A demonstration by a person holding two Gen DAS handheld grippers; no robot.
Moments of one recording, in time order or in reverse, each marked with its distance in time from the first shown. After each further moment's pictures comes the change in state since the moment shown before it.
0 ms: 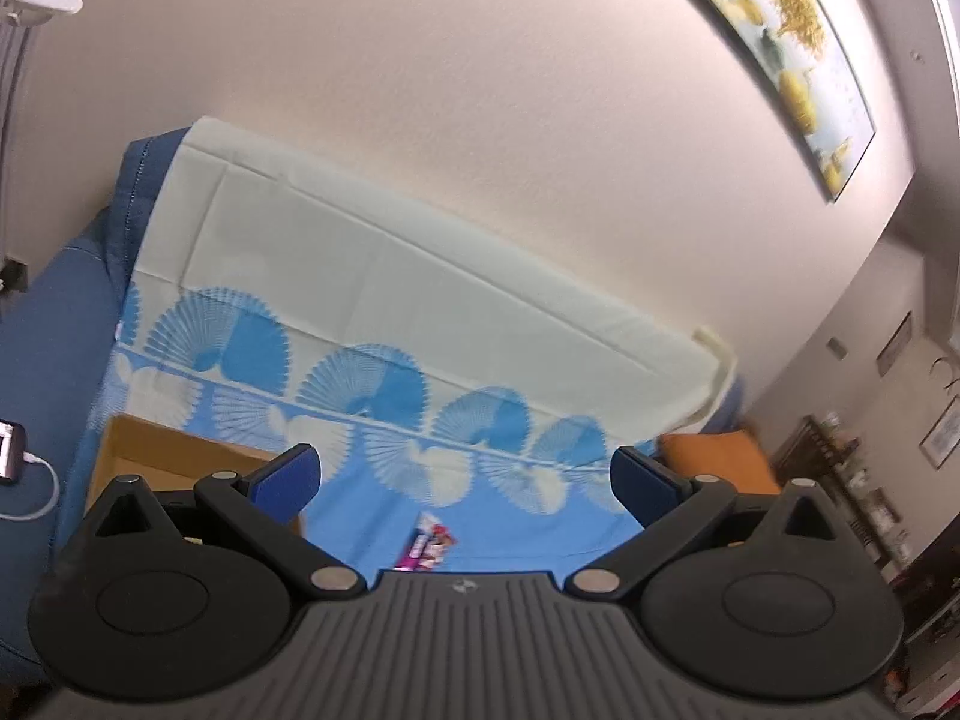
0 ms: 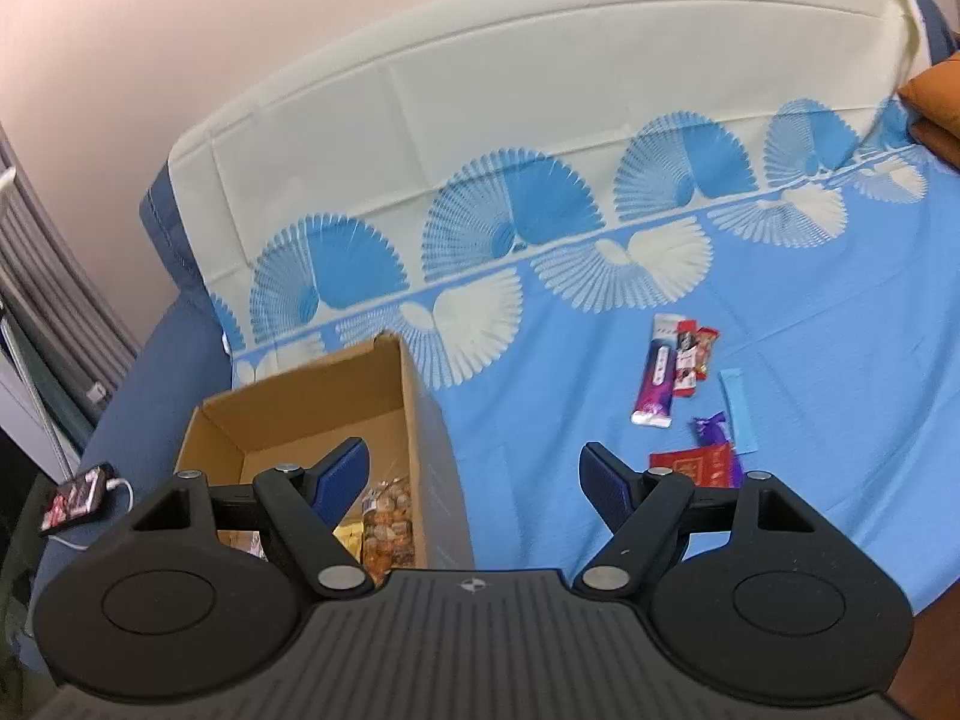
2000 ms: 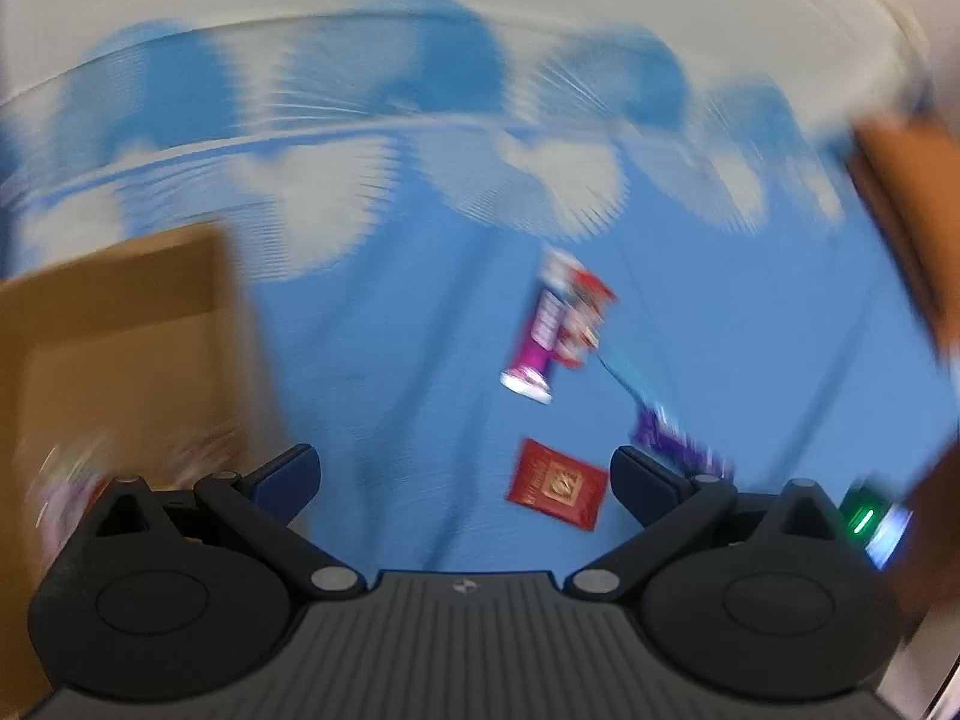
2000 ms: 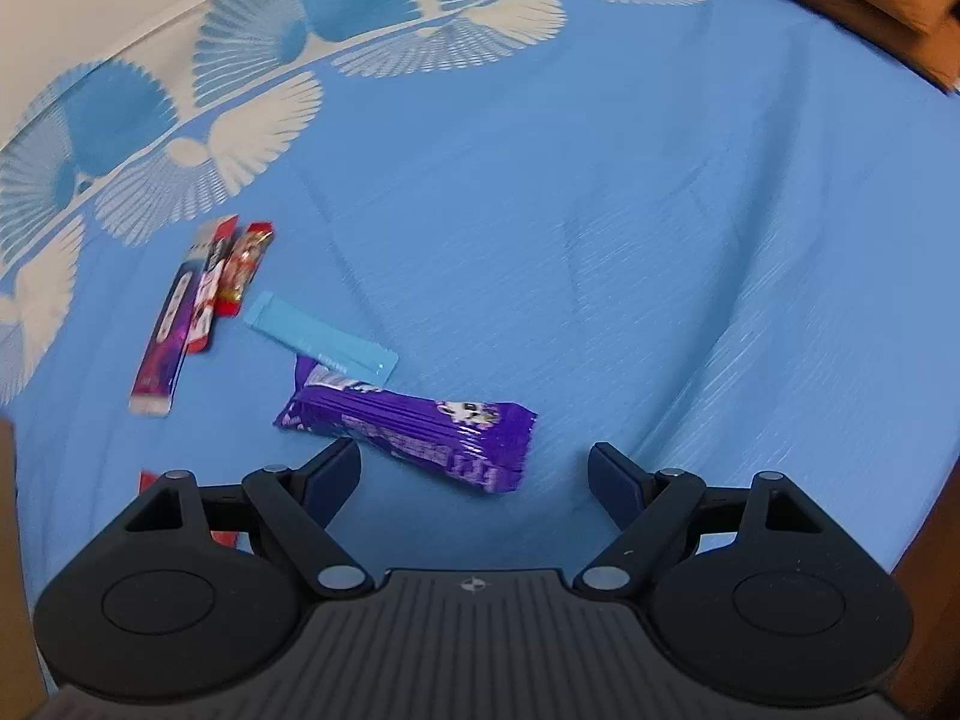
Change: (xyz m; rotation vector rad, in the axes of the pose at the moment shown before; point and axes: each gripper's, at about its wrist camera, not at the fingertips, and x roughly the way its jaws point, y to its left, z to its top) left arm 0.405 0.018 -0.179 0.350 0.588 0.288; right arm 0.165 -0.301 -0.039 0.198 0.184 -0.365
